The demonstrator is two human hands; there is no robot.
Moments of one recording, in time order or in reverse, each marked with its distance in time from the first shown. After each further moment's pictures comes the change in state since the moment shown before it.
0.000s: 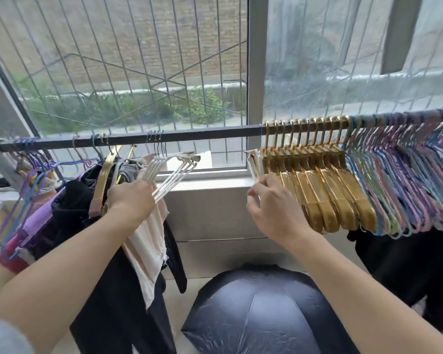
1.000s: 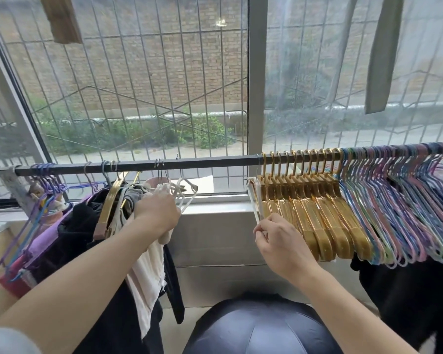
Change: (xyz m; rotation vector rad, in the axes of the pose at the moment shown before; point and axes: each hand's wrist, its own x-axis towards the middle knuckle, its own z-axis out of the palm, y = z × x) left_hand 0.007 0.025 -0.061 -0.402 -0.039 -0.038; right_hand -0.014 0.014 -0.018 0.083 -0.048 0.068
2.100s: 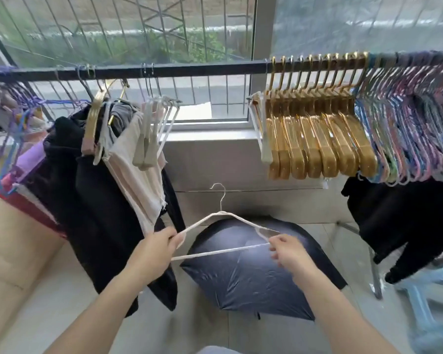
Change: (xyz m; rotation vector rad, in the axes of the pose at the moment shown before) left_hand -0.181 -0.034 0.175 -0.610 -0.326 0.071; right_hand -0.140 0.080 0.122 0.643 -0.318 1.016
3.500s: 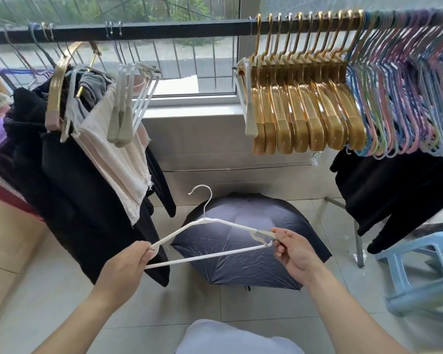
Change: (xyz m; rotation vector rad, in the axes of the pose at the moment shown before) left_hand -0.053 -0.075 0.064 -0.034 0.128 0.212; right_hand 0.005 0.083 -0.034 0.623 -0.099 0.102
